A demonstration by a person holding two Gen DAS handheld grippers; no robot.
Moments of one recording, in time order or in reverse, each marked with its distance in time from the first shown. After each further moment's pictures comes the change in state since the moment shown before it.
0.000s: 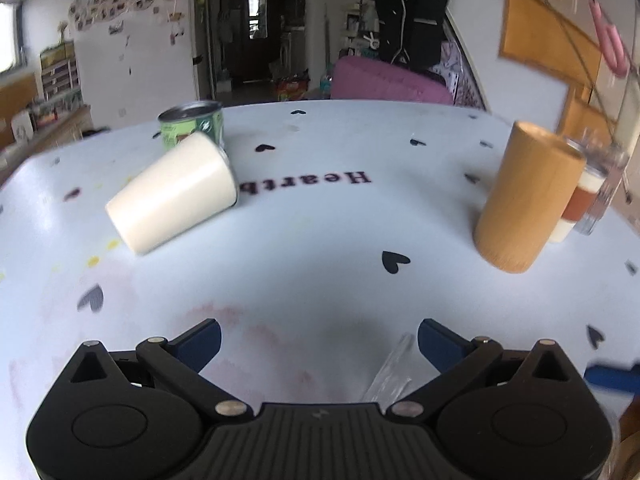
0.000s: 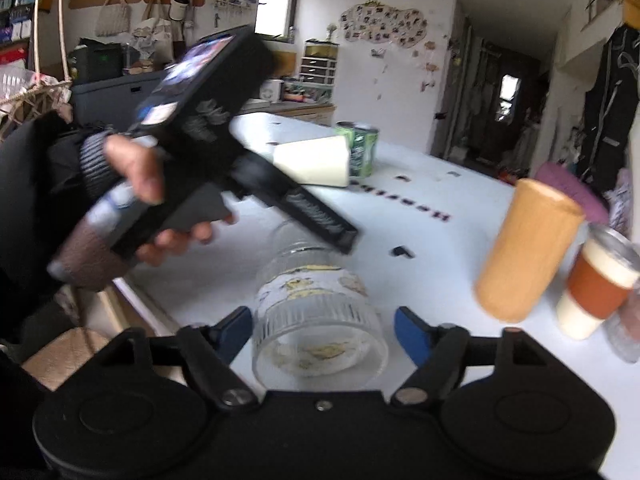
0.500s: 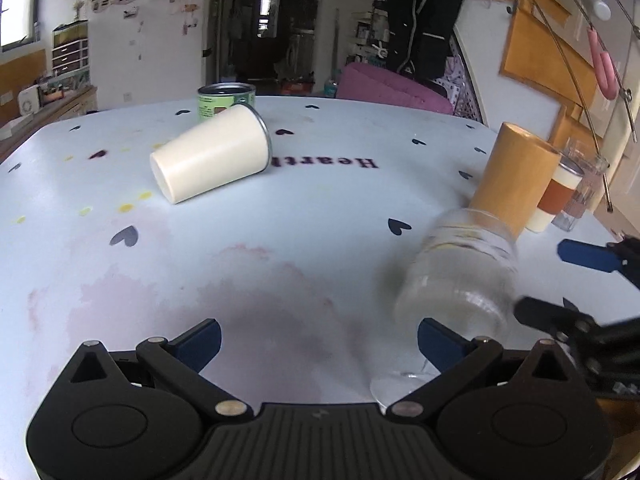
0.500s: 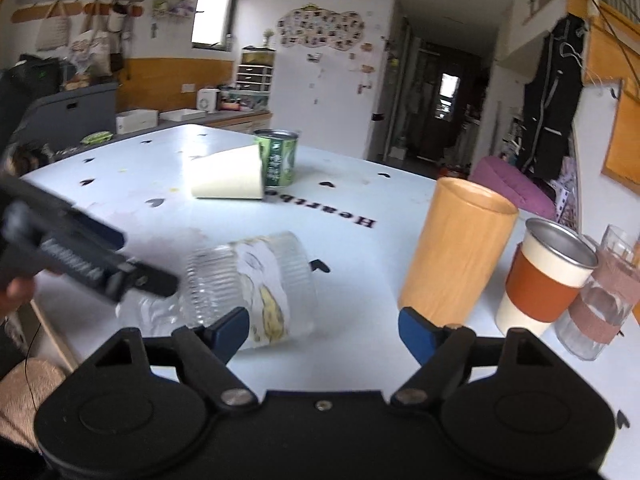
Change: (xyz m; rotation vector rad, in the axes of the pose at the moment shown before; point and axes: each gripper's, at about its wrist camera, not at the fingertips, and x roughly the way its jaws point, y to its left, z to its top) left arm -0.043 0.022 -0.039 -0.068 -0.021 -0.029; right arm 0.022 -0.038 0.007 0.090 -0.018 -0.173
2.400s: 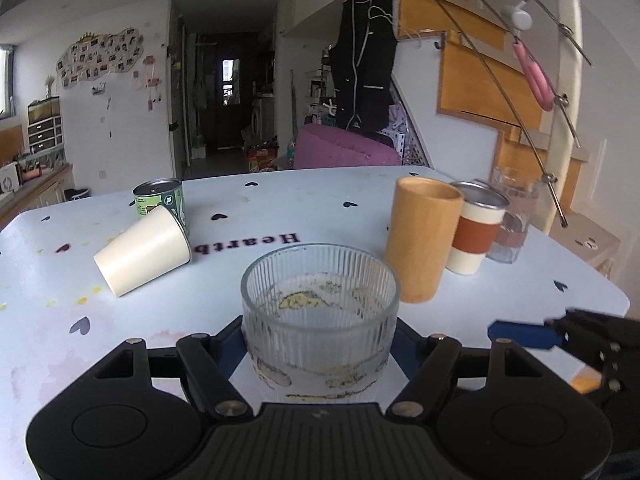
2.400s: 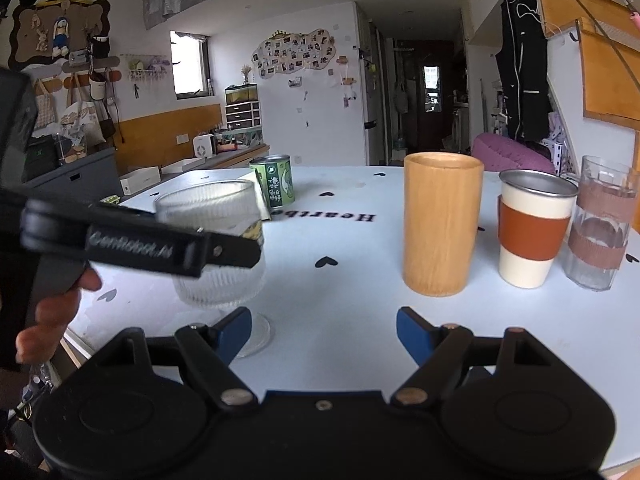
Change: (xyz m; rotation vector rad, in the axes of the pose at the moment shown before) left arm -0.027 -0.078 0.009 0.142 -0.201 -0.039; right arm -0.026 -0.023 -0.027 0.205 -0.065 0.087
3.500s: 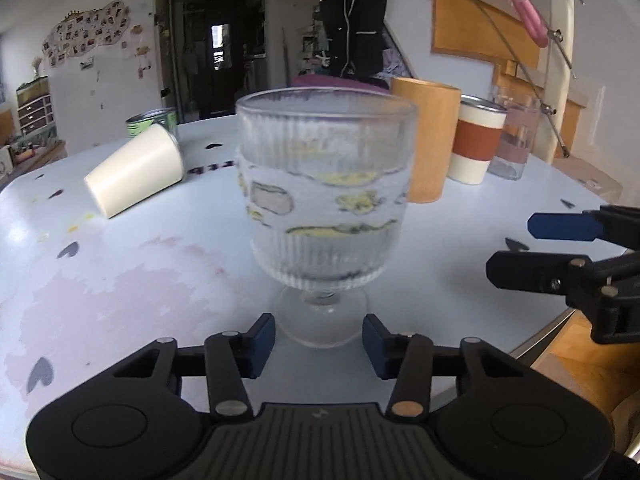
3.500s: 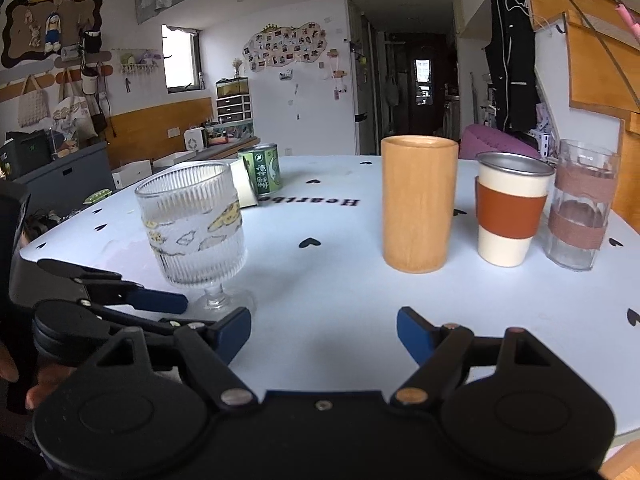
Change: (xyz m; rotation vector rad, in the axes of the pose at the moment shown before) left arm 0.017 0.003 -0.061 0.032 0.124 -0.008; right arm -0.014 -0.009 -0.012 0.009 0.019 -0.032
